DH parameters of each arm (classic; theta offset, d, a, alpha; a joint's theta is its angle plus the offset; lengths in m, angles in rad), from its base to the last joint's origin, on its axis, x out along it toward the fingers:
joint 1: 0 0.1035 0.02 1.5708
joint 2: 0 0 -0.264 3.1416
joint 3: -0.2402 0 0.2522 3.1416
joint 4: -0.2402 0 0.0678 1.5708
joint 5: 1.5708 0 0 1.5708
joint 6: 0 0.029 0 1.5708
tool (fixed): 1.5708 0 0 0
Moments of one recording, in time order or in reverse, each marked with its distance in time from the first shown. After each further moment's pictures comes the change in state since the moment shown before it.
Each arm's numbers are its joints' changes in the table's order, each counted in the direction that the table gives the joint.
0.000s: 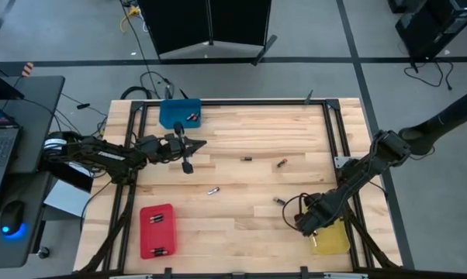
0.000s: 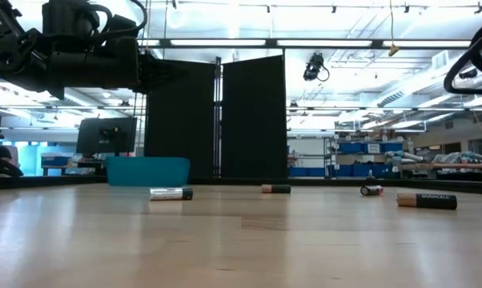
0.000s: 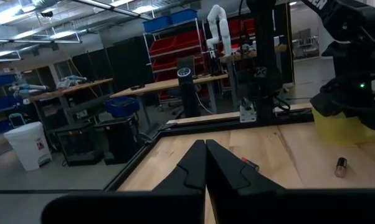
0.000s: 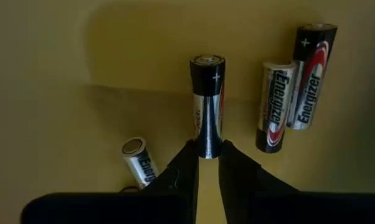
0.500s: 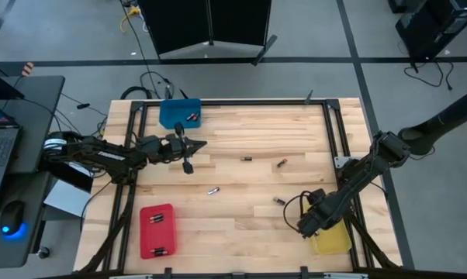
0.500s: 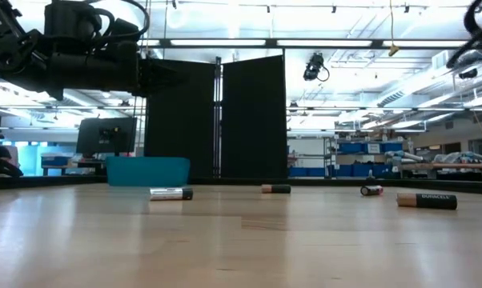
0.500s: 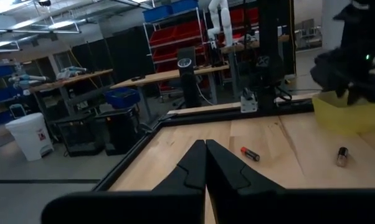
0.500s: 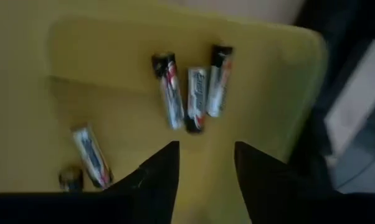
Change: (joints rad) left arm 0.000 0.000 0.000 -0.039 -0.011 -0.004; right arm -0.001 -0.008 -0.178 -0.393 -0.015 -0.168
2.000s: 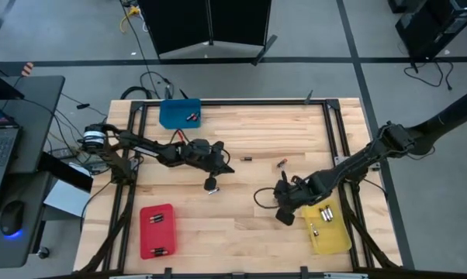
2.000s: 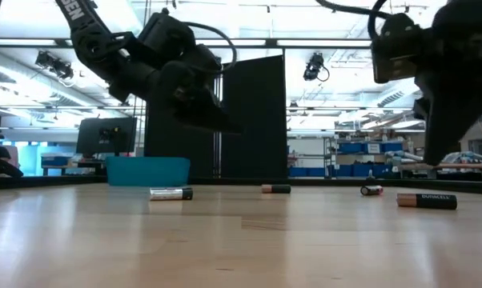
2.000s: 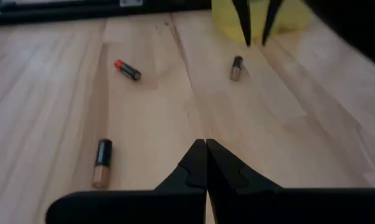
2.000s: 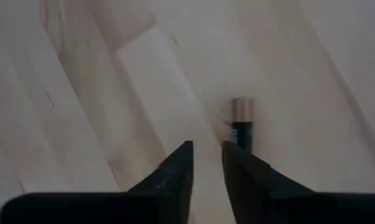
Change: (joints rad) left arm -0.088 -0.433 -0.481 -0.570 0.306 -0.070; right arm -0.274 0.120 0.140 0.638 0.451 -1.000
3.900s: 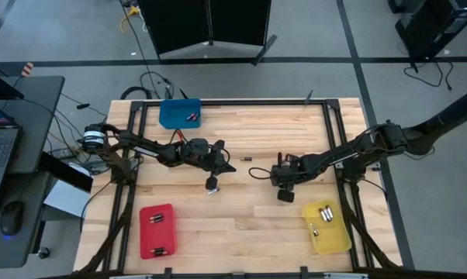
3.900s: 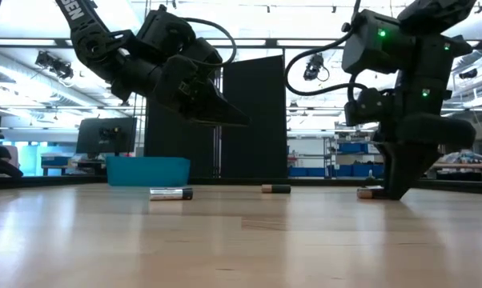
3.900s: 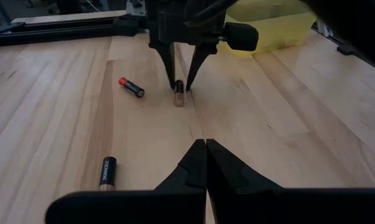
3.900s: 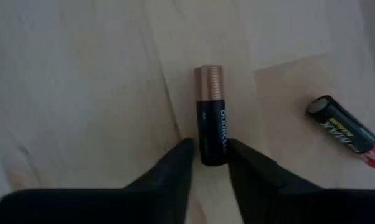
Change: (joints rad) left arm 0.000 0.000 0.001 0.058 -0.001 -0.004; right arm -0.311 -0.069 0.115 0.021 0.043 -0.580
